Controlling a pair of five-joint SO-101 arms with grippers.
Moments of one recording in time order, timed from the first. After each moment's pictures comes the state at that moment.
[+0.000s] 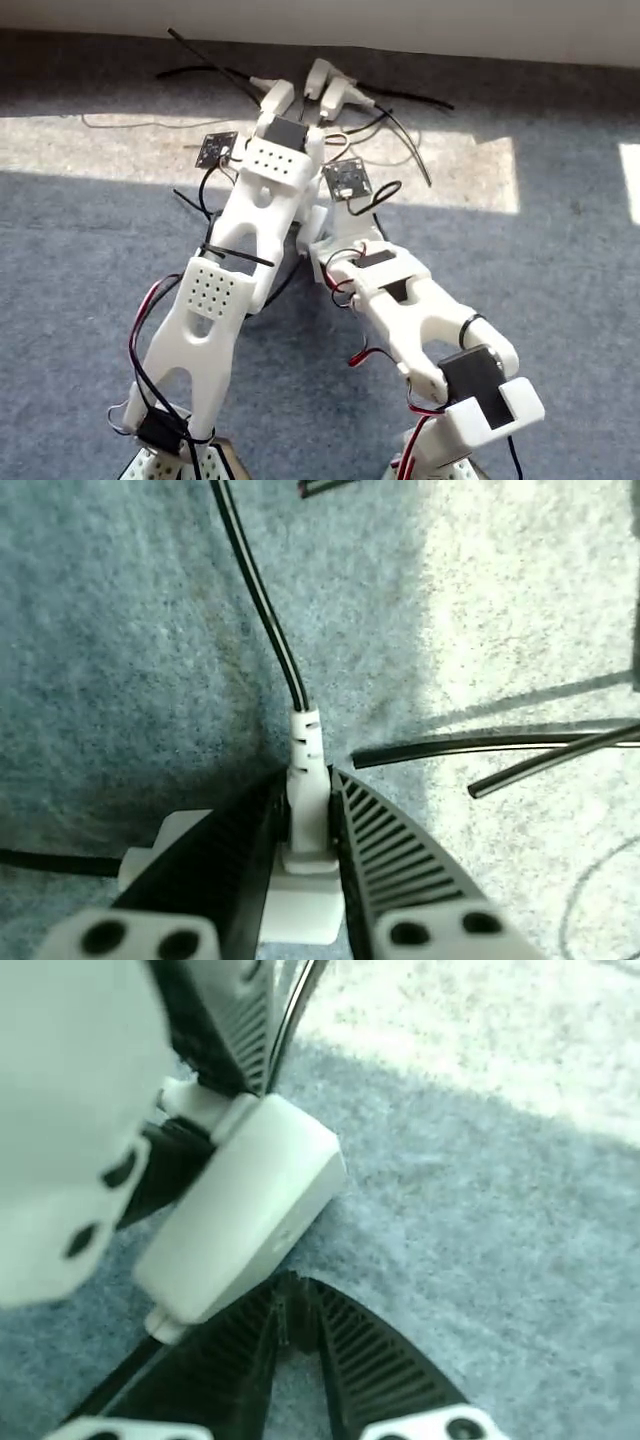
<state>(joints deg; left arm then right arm) 17.5 64.8 -73.3 100.5 101.8 -29.2 3.8 42.8 14.9 -3.5</state>
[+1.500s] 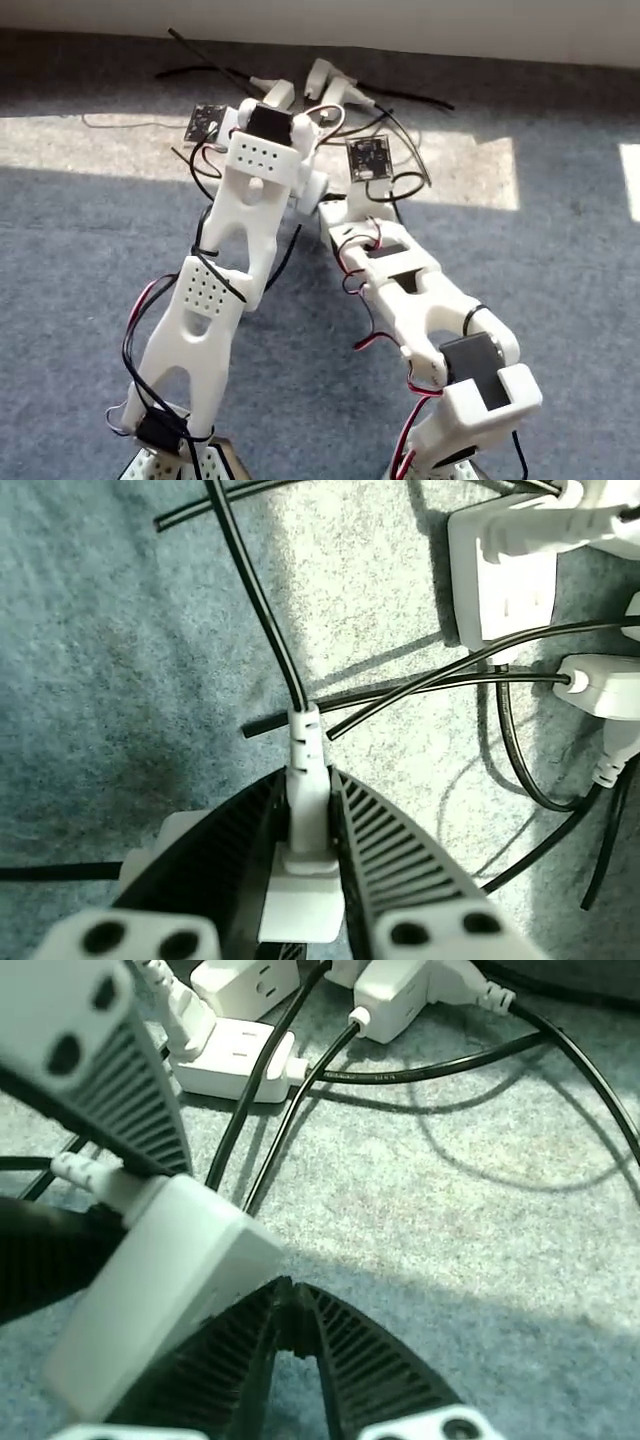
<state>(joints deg) 16.2 64.9 -87.8 101.0 96.6 -26.2 7.9 40.5 -5.1 -3.5</state>
